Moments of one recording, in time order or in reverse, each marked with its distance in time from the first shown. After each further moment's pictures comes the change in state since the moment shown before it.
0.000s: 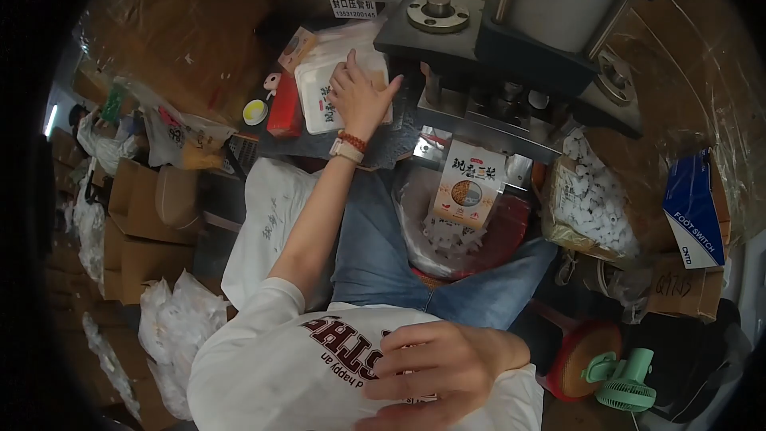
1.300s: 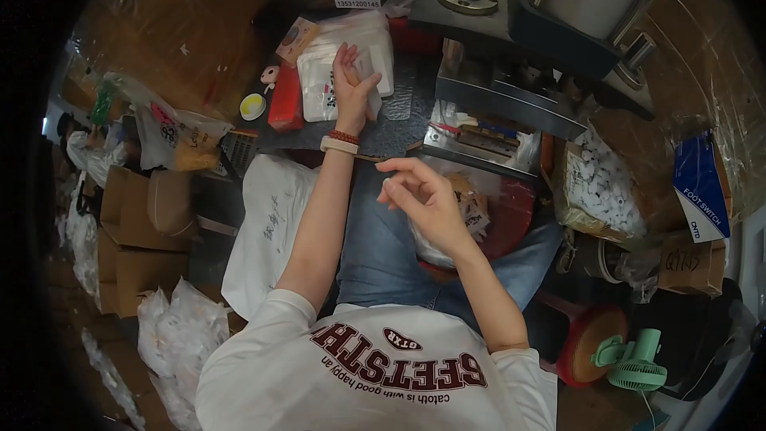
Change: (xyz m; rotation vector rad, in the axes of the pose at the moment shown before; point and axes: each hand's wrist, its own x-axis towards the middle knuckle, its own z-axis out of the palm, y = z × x) left_hand 0.005 -0.045 0.006 -1.257 -0.157 -0.148; right_hand -0.028 0.136 0.010 0.217 0.422 0.842
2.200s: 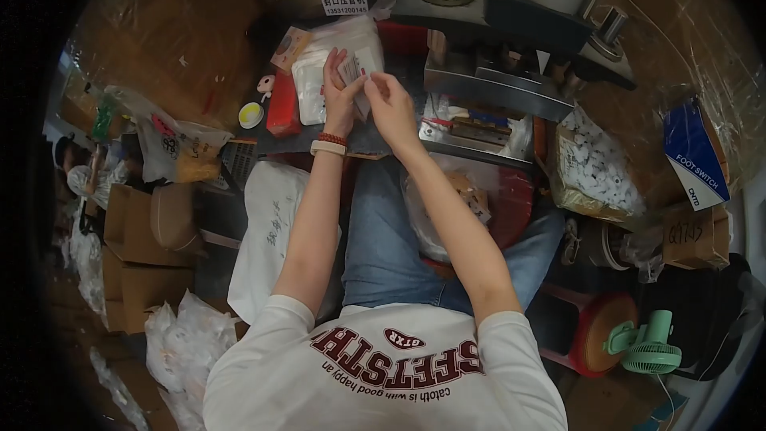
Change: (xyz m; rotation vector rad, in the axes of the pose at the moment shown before) left_hand -0.001 -0.002 -0.015 -0.141 -0.099 -0.061; right_hand 0.133 0.050 -0.003 -0.273 0.455 -0.138
